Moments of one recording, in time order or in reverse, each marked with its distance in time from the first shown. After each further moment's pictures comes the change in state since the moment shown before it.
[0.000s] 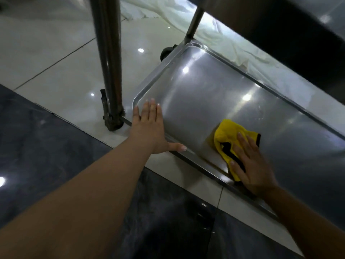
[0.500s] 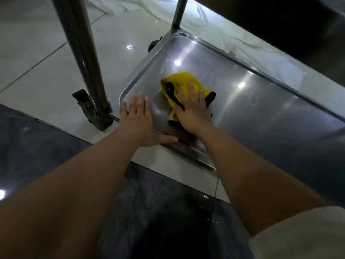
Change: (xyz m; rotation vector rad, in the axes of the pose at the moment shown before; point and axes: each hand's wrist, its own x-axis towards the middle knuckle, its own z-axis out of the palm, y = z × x) left_hand 0.015 0.008 0.004 0.017 -0.025 -0.016; right_hand 0.153 -0.098 0.002 0.222 -0.126 0.372
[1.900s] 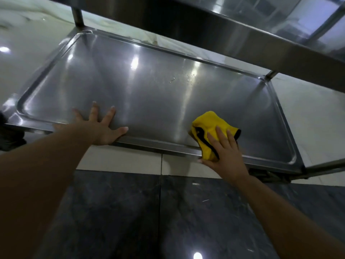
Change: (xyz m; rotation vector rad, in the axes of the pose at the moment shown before) left_hand -0.005 0.105 0.018 0.203 -0.234 0.051; right_hand -0.266 0.272 0.000 -0.072 0.227 0.205
